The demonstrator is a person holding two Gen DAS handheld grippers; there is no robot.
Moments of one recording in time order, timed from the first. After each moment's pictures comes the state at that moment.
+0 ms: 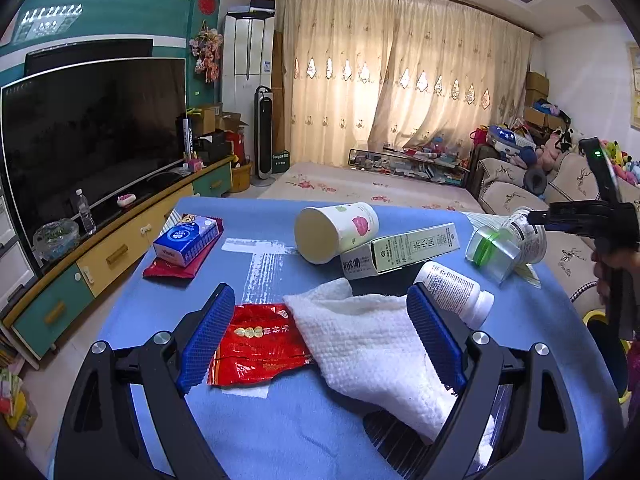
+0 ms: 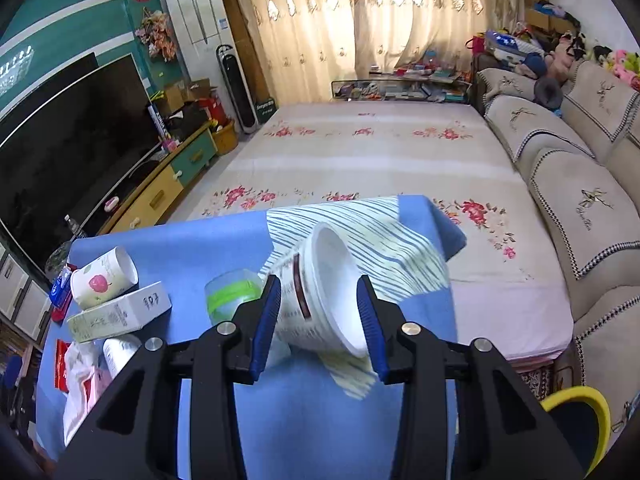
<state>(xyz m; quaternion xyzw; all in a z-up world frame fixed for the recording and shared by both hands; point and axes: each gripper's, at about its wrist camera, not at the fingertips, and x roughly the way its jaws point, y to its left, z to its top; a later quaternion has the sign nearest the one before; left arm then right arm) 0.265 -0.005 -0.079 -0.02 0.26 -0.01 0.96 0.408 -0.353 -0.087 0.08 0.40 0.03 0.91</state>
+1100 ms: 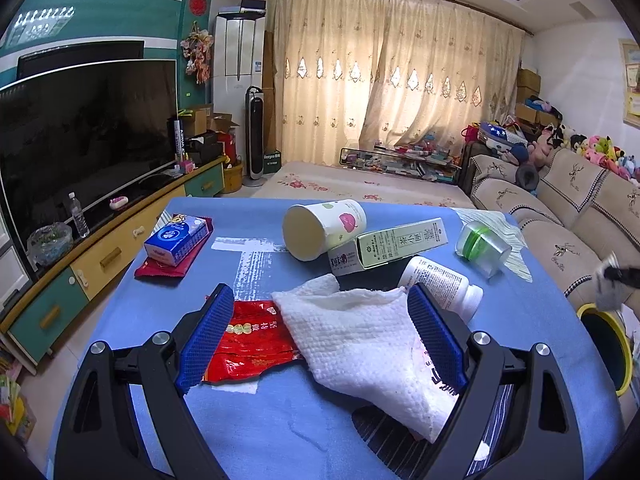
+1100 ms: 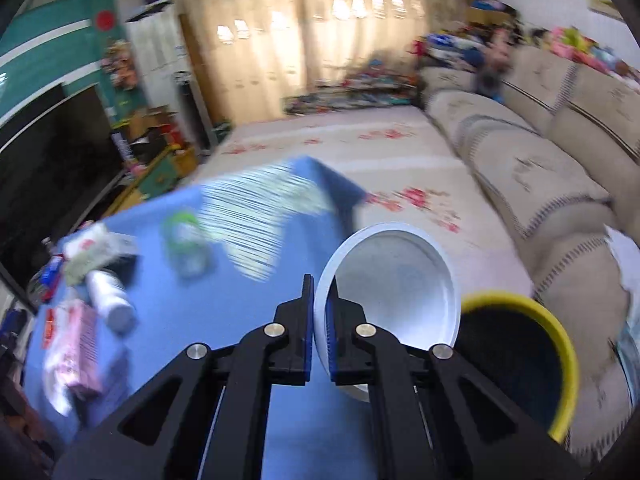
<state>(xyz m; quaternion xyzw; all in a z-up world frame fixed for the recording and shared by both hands) 0.260 -0.013 -0.082 -0.02 0.26 -0.03 0.96 0.242 -0.445 -0.096 0.12 0.38 -0.10 0.91</state>
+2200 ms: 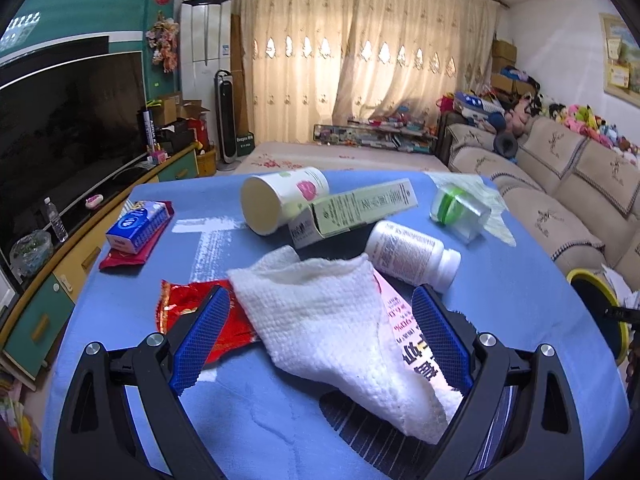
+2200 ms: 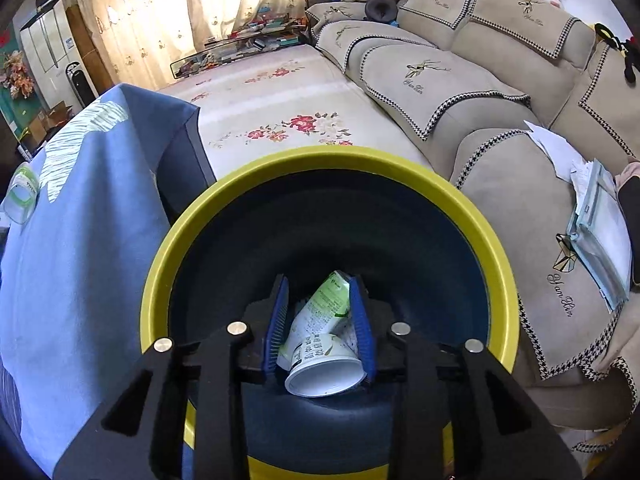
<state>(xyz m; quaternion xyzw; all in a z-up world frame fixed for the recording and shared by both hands) 0.270 -0.040 -0.098 0.01 0.30 -0.08 0.95 0.189 -0.527 -0.199 0.16 0.45 -0.22 0.85</state>
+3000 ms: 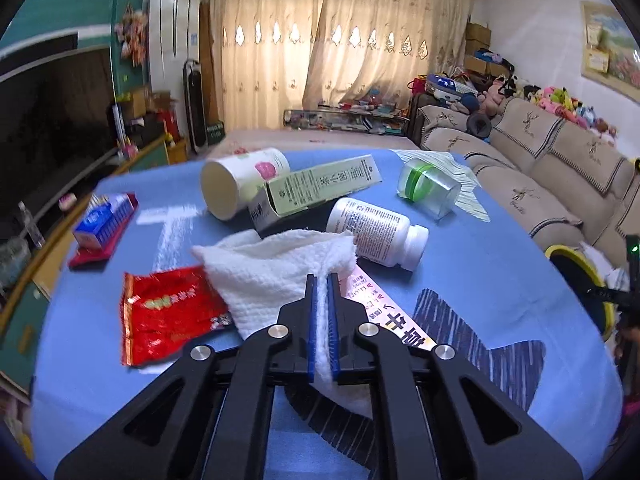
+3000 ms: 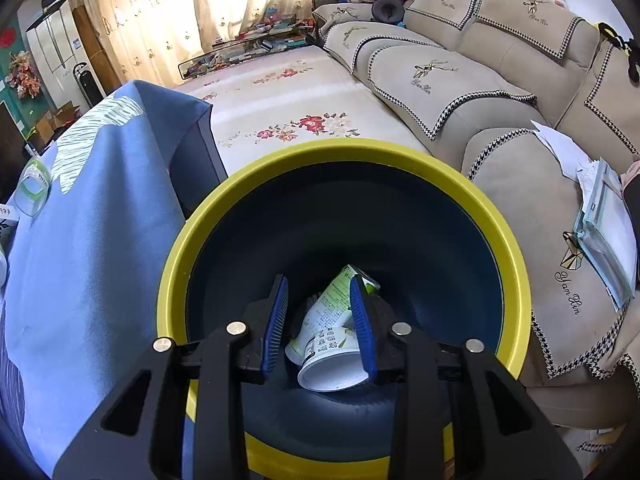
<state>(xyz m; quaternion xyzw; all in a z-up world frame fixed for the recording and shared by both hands) 0.267 -0.058 -0.105 0.03 0.32 -0.13 0.94 0.186 -0.516 -0.196 0.16 0.45 -0.21 0.86</state>
